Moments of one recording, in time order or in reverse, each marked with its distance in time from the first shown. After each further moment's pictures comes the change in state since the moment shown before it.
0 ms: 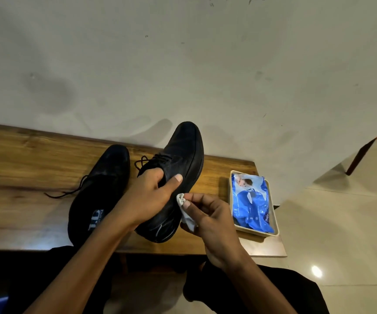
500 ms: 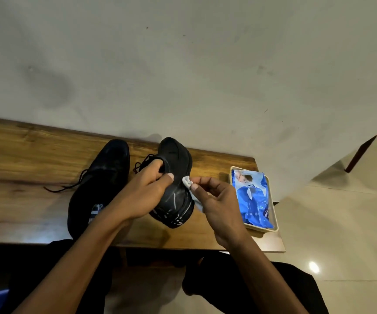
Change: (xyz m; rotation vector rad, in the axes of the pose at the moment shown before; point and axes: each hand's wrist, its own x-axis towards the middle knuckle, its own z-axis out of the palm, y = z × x) left_hand 0.007 -0.015 -0.004 -0.118 -0.105 -0.060; right_hand 0.020 -0.010 -0.009 -0.215 0.114 -0.101
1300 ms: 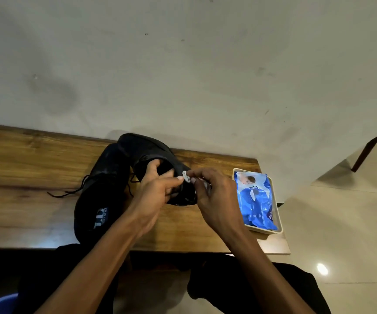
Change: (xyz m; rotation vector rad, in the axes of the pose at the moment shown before) left_hand 0.006 -0.005 0.025 -0.551 0.147 -0.086; right_hand 0.019 0.000 0.002 -0.623 0.117 -0.535
